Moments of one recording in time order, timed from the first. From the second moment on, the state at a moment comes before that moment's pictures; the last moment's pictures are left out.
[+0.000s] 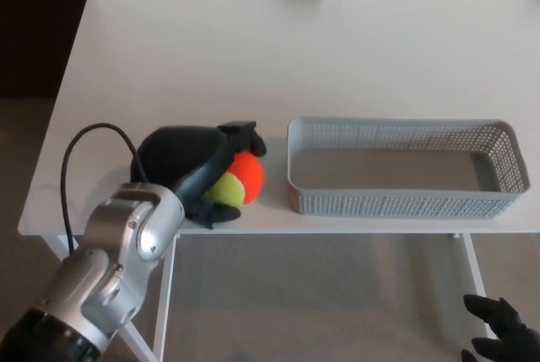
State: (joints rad) left_arm -0.39 0.40 -0.46 0.13 0.70 0.14 -0.08; right_arm 0.22 -0.25 0.07 0.31 -0.22 0.04 -0.06
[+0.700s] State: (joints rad) left_arm -0.61 0.33 -0.32 -0.08 0.60 0.23 -0.22; right_arm 0.21 -0.25 0.08 0.33 -0.23 0.04 -0.06
